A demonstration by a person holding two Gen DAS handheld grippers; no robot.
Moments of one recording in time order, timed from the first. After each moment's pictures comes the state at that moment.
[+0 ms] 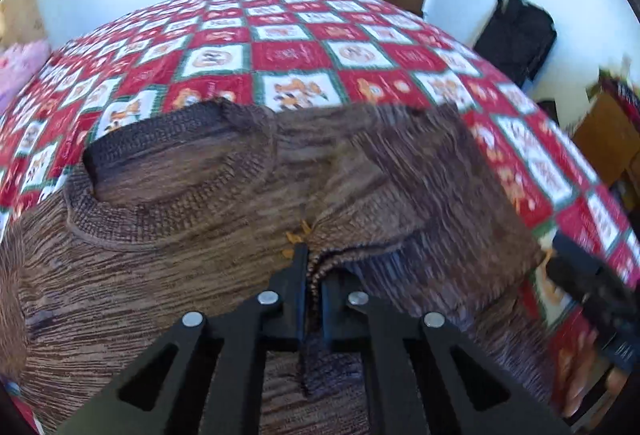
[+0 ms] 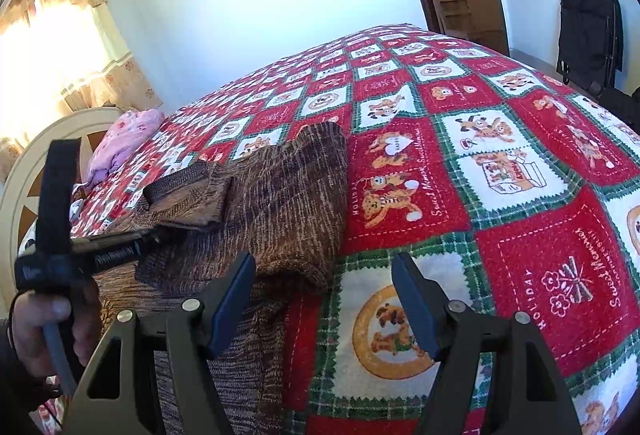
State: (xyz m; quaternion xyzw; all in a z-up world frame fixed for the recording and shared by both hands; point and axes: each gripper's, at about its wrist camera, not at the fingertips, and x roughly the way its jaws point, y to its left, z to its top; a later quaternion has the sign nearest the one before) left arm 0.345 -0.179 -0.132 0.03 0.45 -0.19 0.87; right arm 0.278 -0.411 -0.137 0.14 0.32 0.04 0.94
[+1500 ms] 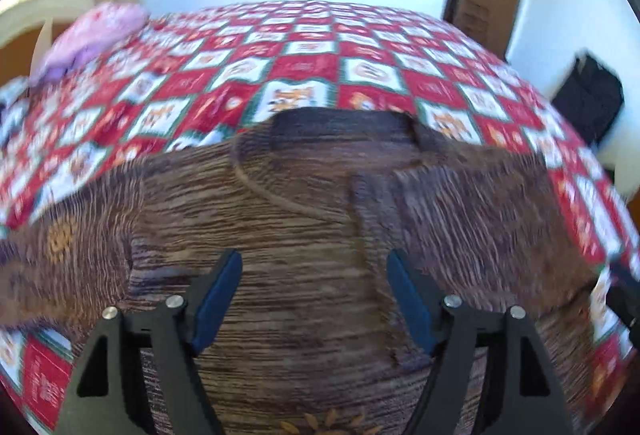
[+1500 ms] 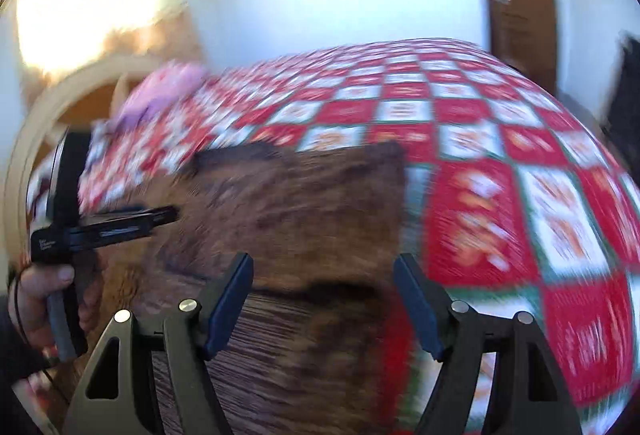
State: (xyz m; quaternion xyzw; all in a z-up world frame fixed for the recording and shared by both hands) left arm 0.341 -0.090 -0.135 0.01 0.42 -0.04 0.90; right arm 0.298 -0.332 -0.110 0.01 0.34 0.13 0.93
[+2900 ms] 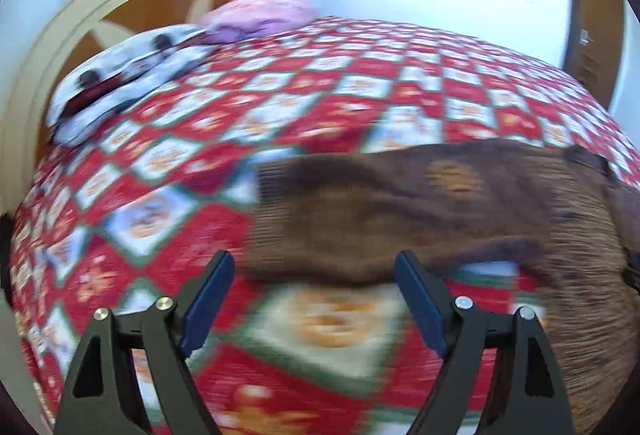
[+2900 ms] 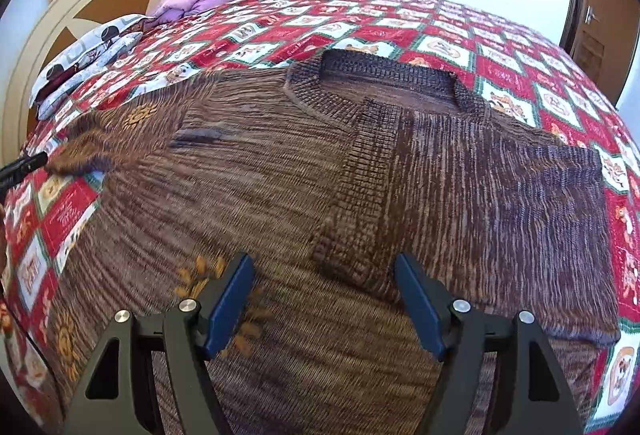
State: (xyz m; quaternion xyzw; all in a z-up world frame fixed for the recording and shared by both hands) left arm 0.233 0.221 -0.133 -0.04 0.38 0.18 0.90; right arm 0.322 -0.154 -0.160 -0.09 0.43 0.17 0.88
